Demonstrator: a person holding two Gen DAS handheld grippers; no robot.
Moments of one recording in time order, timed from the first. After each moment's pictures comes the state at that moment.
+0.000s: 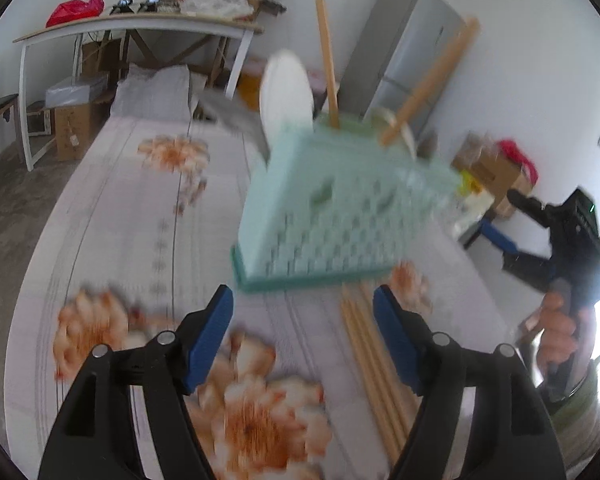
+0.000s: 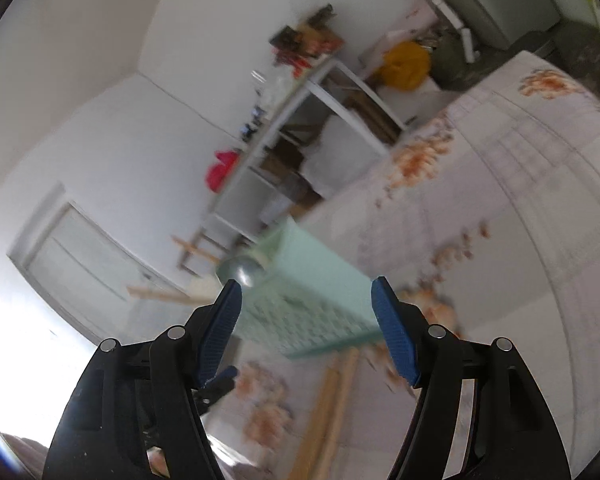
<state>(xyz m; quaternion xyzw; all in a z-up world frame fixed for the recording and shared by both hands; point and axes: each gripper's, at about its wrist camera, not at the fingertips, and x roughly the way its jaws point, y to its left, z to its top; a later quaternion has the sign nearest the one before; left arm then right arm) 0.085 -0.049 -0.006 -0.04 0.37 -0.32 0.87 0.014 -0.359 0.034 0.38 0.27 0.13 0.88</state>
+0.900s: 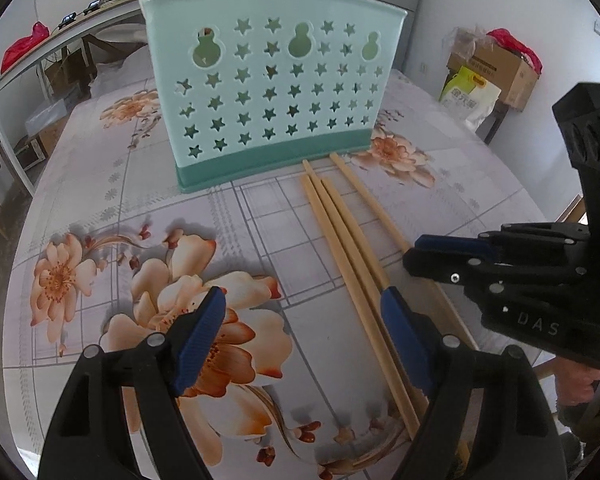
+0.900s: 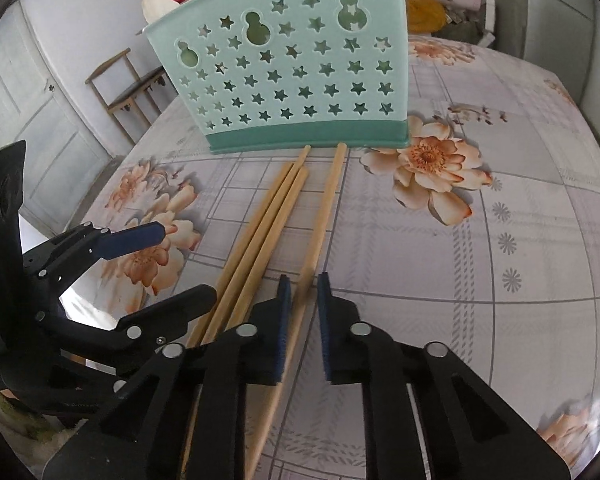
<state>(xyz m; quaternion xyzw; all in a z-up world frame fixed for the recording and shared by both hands) 0.034 -0.105 -0.050 0.12 0.43 -0.31 0.84 -0.005 -0.205 -0.037 0.08 0.47 0.05 0.88</state>
